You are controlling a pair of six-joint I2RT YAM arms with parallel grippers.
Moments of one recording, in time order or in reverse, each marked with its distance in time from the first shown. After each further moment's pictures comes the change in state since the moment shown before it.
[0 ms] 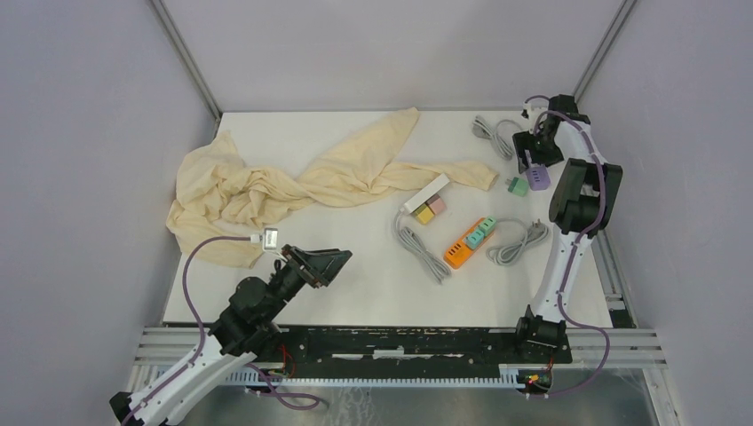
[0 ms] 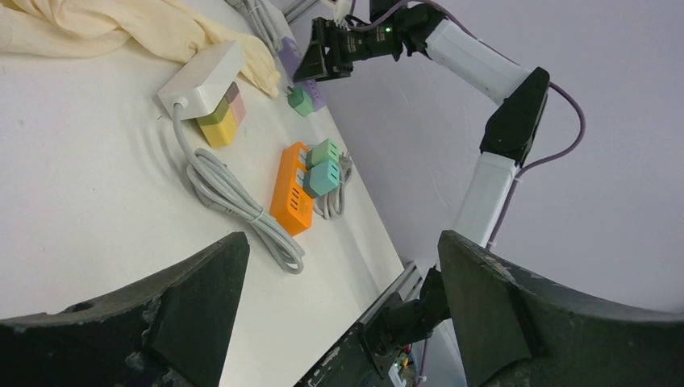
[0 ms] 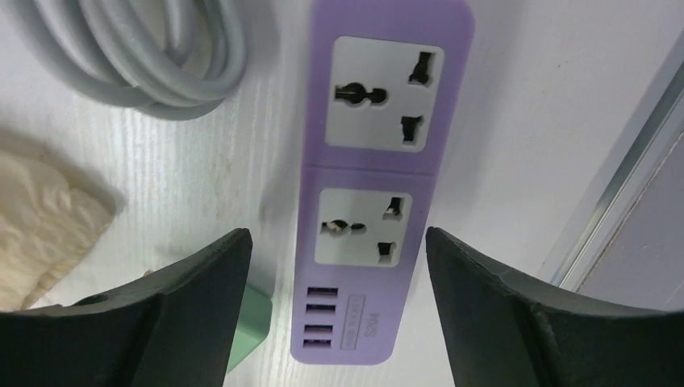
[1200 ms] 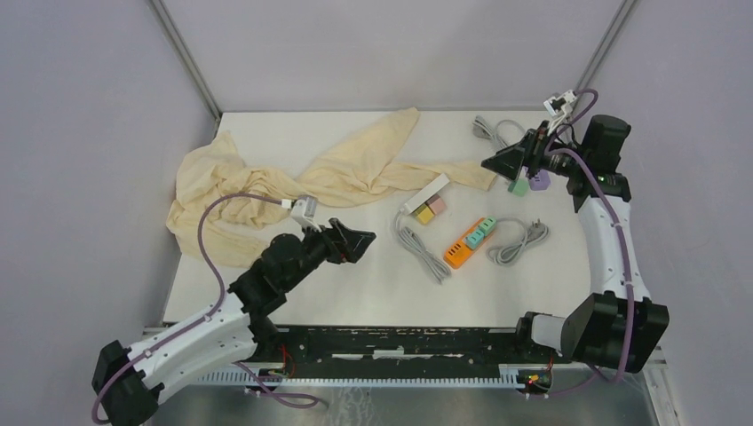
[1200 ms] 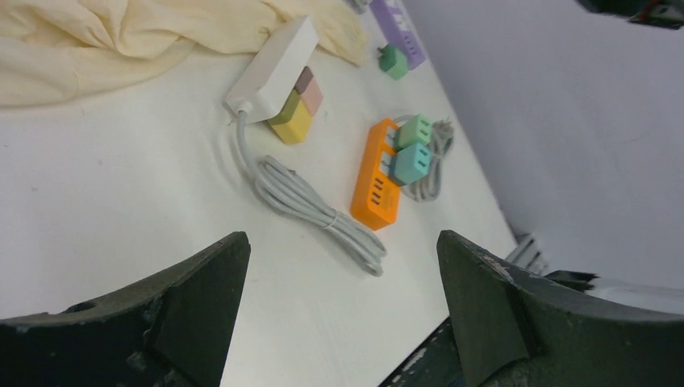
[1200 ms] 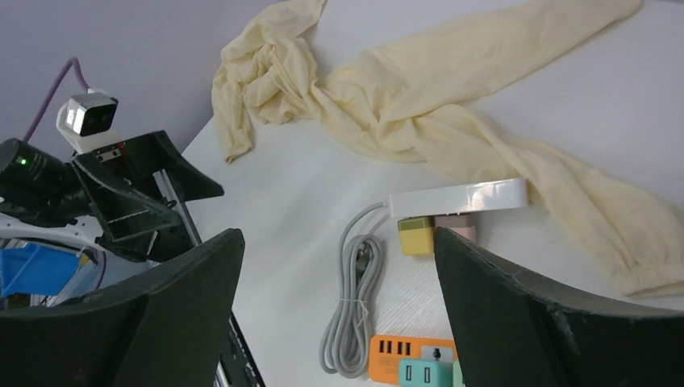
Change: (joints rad) left arm 0.000 0.594 0.261 0.092 -0.003 0.197; right arm -0.002 -1.050 -0.782 0.477 -1.077 0.550
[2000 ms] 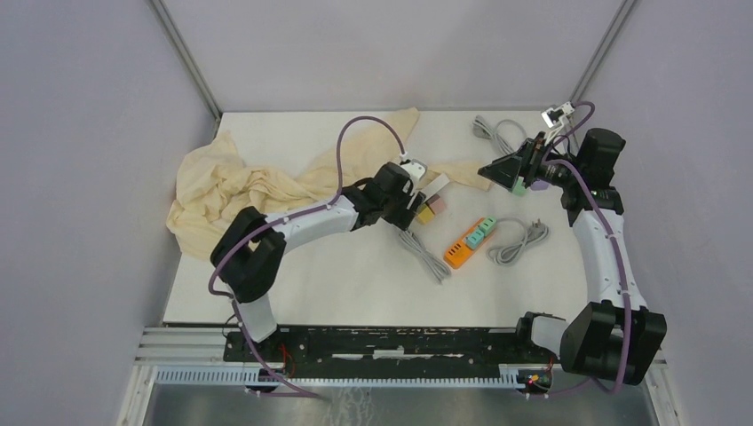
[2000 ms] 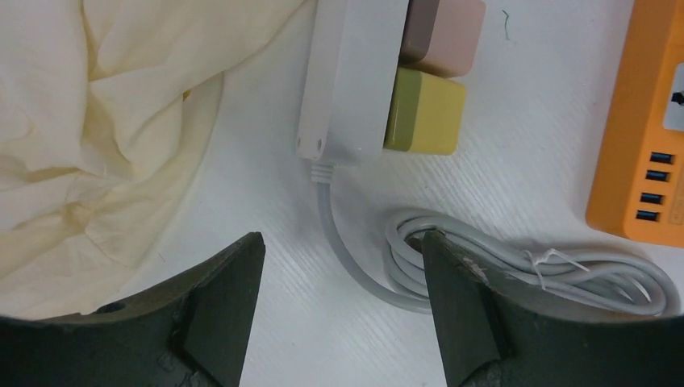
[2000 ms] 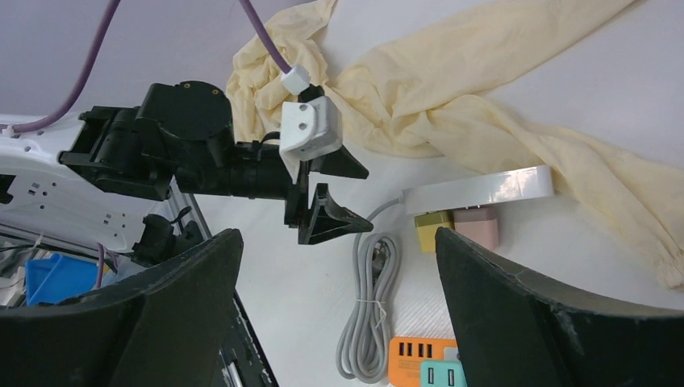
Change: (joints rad) left arm 0.000 1.124 0.855 -0.367 0.002 0.657; right arm 0.009 -0.088 -0.182 0.166 -0.003 0.135
